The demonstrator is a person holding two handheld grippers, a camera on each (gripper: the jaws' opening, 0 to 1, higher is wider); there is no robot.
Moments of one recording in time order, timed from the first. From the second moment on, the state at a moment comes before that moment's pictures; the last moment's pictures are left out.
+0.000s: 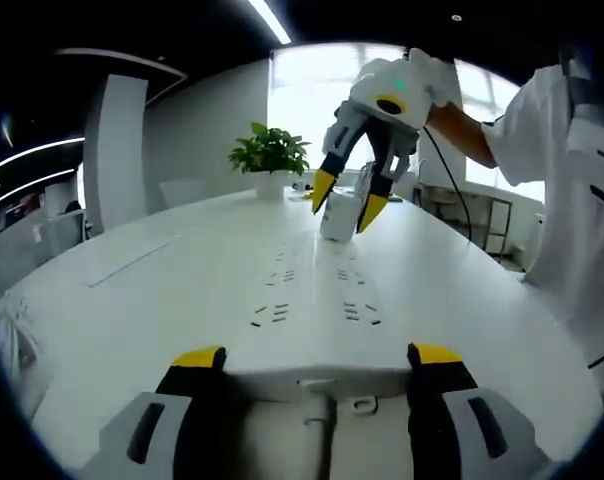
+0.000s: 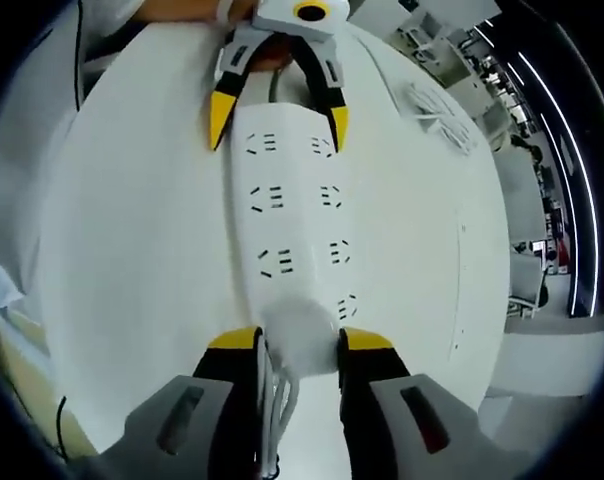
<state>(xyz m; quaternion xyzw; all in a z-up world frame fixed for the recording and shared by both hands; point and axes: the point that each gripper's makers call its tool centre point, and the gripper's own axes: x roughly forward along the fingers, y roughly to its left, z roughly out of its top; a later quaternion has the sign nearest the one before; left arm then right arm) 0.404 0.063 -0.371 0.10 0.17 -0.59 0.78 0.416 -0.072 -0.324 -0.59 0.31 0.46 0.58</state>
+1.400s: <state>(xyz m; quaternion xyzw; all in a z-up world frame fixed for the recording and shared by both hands) 0.394 0.061 -0.371 0.10 0.17 -0.62 0.76 0.385 -0.075 -0.324 -0.56 0.35 0.46 0.59</state>
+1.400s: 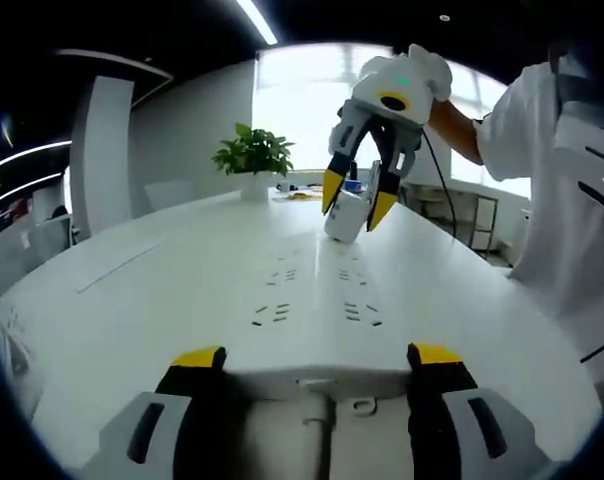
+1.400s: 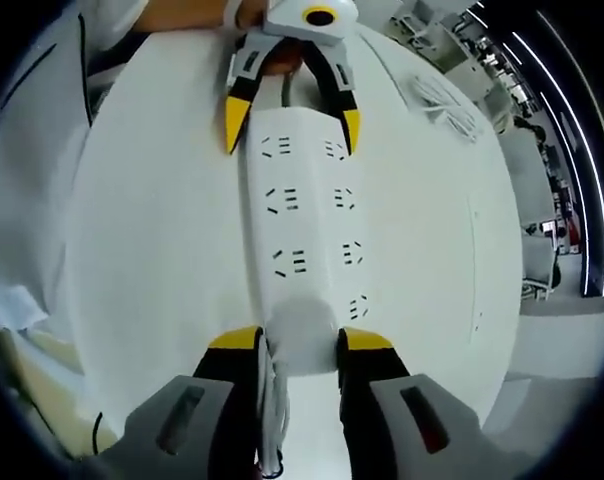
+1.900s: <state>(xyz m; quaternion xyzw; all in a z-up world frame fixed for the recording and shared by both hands) 0.391 0.060 -0.371 0.10 0.16 -0.63 0.76 0.376 -0.077 -0.323 -0.55 0.36 0.44 0.61</state>
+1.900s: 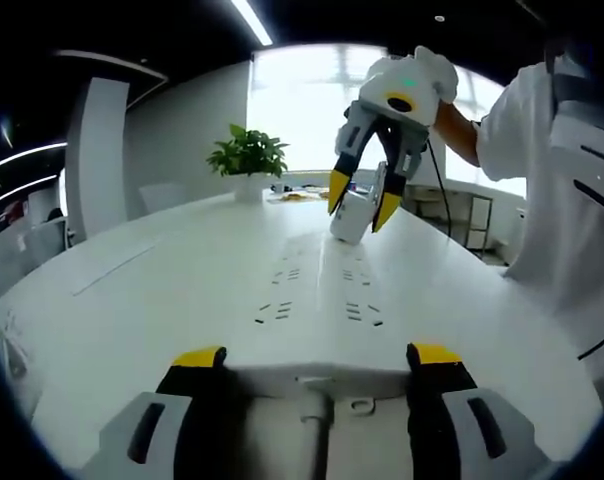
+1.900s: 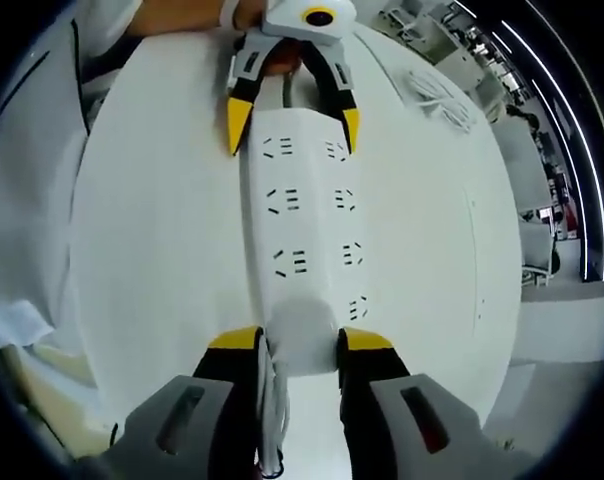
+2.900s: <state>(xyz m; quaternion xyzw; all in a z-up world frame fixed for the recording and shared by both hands) 0.393 0.061 -0.372 0.11 0.16 -0.62 0.76 0.373 -0.081 -0.300 -0.38 0.31 0.41 0.77</state>
